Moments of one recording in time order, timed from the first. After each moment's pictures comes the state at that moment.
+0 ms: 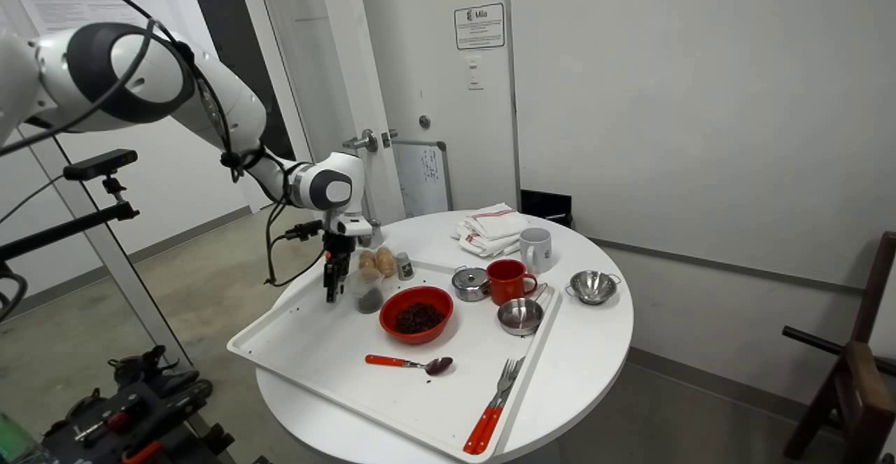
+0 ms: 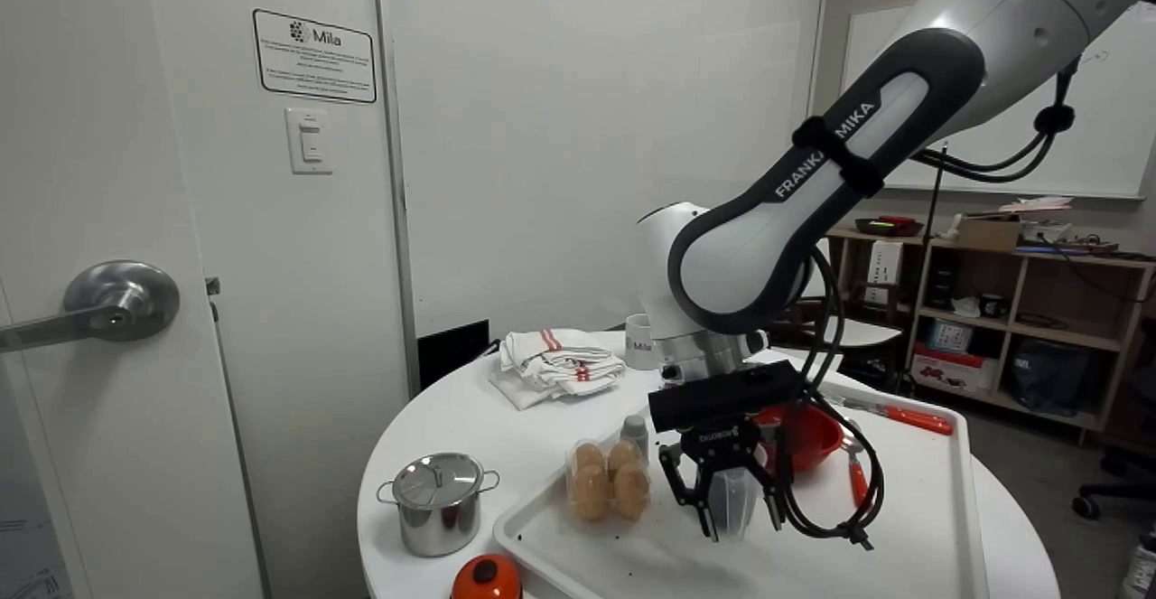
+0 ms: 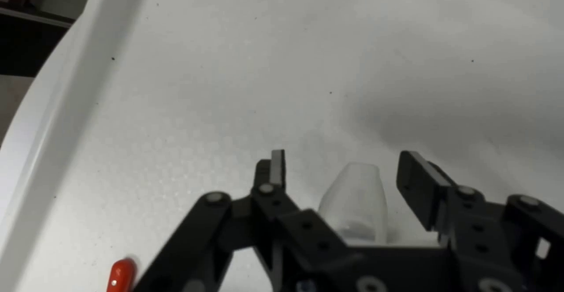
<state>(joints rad) 0.31 0.94 -0.06 -1.55 0.19 2.12 1.12</state>
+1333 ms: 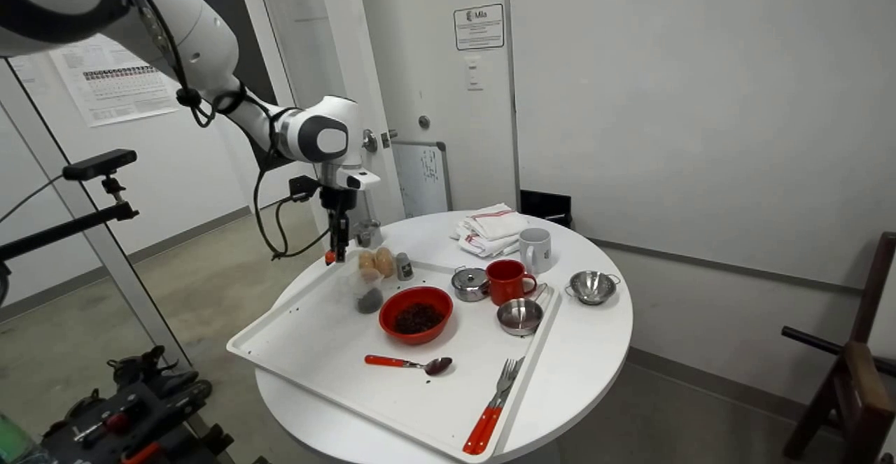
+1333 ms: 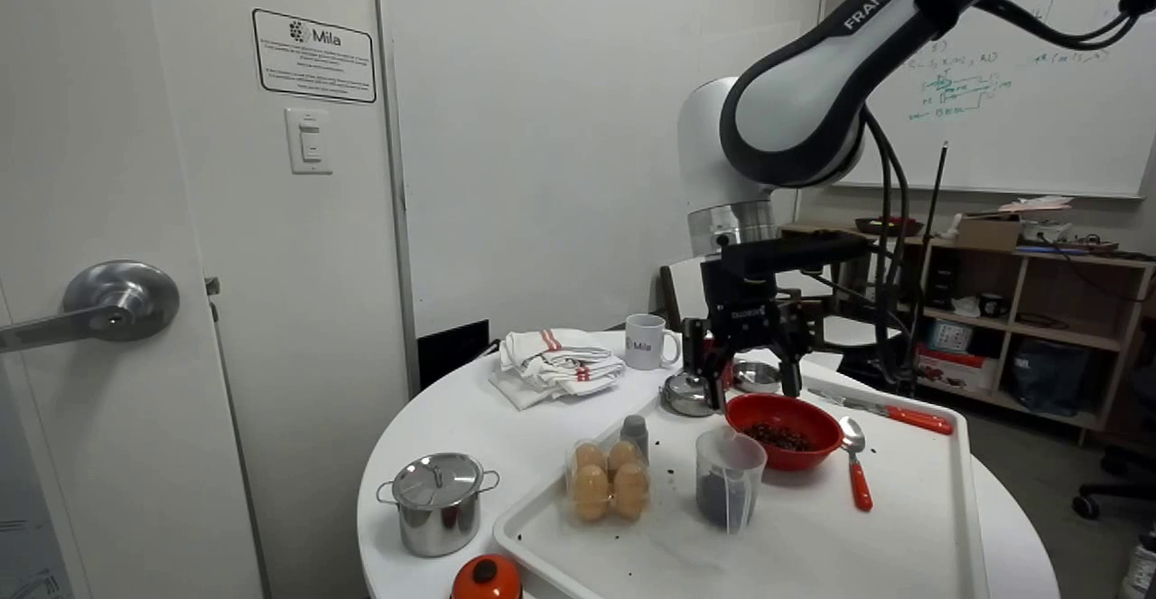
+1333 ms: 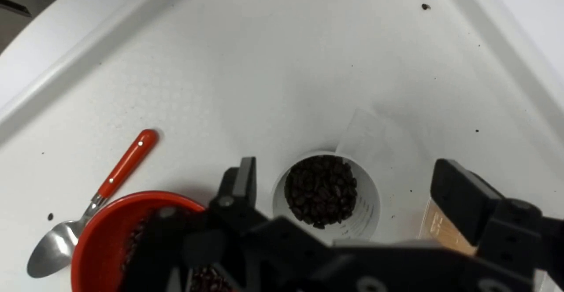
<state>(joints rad) 0.20 0.62 -0.01 -1.76 0.15 2.13 0.67</state>
